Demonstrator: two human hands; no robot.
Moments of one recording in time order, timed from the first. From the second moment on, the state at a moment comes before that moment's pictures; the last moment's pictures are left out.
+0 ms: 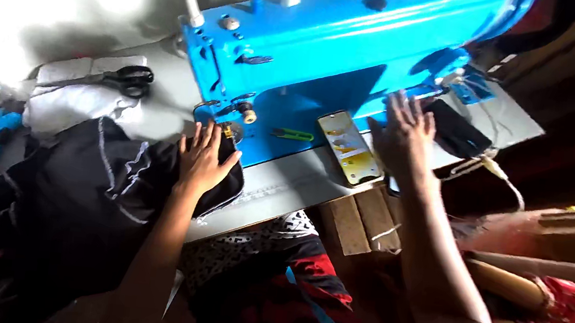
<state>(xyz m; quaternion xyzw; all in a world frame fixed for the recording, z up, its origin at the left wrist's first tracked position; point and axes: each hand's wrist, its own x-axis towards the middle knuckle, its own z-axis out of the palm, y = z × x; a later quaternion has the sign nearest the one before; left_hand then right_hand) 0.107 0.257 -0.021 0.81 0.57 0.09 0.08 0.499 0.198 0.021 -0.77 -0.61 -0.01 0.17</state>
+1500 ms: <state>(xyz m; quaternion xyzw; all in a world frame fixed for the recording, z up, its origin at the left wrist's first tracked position) 0.109 0.224 -0.002 0.73 0.66 0.03 0.15 0.306 0.216 -0.020 -0.52 -0.83 0.08 0.19</state>
